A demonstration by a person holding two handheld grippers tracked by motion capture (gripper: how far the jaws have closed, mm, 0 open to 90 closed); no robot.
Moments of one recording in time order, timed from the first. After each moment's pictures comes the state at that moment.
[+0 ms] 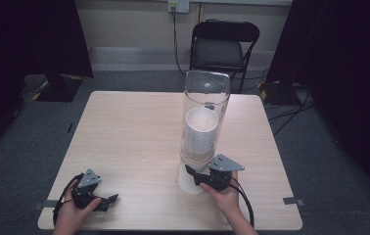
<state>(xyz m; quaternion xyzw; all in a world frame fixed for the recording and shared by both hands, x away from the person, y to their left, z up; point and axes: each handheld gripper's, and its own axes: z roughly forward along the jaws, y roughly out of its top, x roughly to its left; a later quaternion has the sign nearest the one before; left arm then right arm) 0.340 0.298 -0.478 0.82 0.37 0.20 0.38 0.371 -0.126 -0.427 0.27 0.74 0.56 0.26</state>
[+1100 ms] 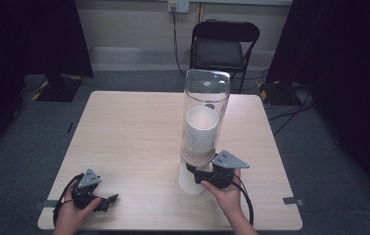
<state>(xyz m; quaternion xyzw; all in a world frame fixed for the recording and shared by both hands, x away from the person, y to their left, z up) 0.340 0.298 -0.477 0.82 0.37 0.20 0.38 0.366 -0.127 -0.406 0.28 0.72 0.58 0.26</state>
